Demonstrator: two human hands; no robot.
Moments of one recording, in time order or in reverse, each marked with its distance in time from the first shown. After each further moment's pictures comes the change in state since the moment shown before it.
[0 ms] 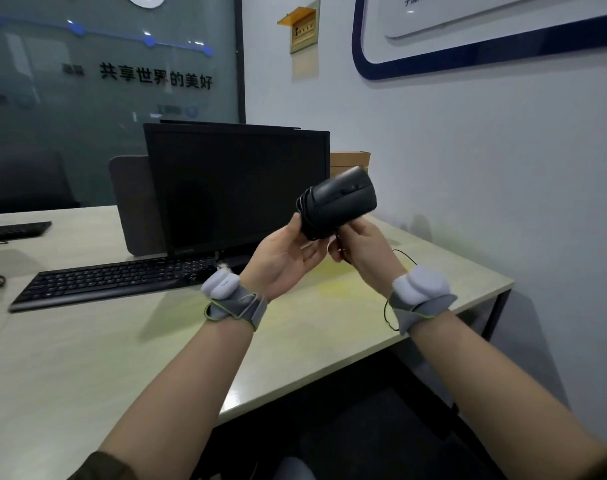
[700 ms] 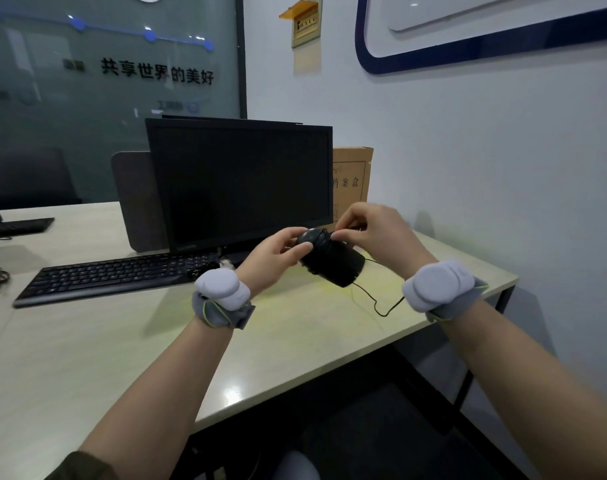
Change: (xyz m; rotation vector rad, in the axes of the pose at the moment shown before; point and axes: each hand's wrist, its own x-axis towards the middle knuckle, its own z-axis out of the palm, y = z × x) left_hand -0.010 0.008 -0.027 1.129 0.101 0.118; right_hand -0.007 -0.027 -0.014 -0.782 -0.031 -0.191
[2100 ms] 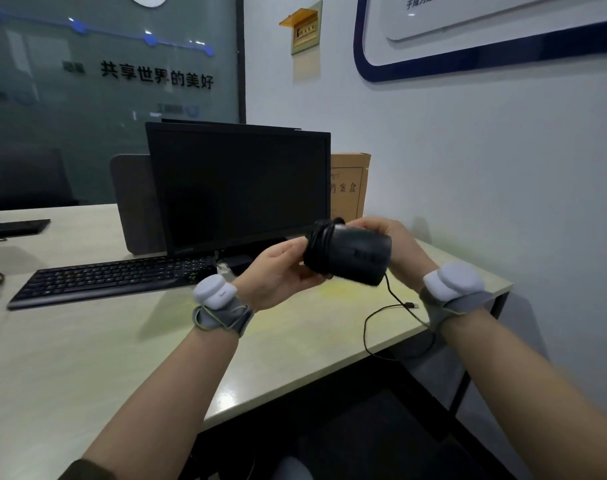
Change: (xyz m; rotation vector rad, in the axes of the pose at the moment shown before) left_hand -0.010 0.009 0.014 -0.845 -0.253 -0.094; right_hand -0.008 0.017 -0.007 0.535 -0.067 0.165
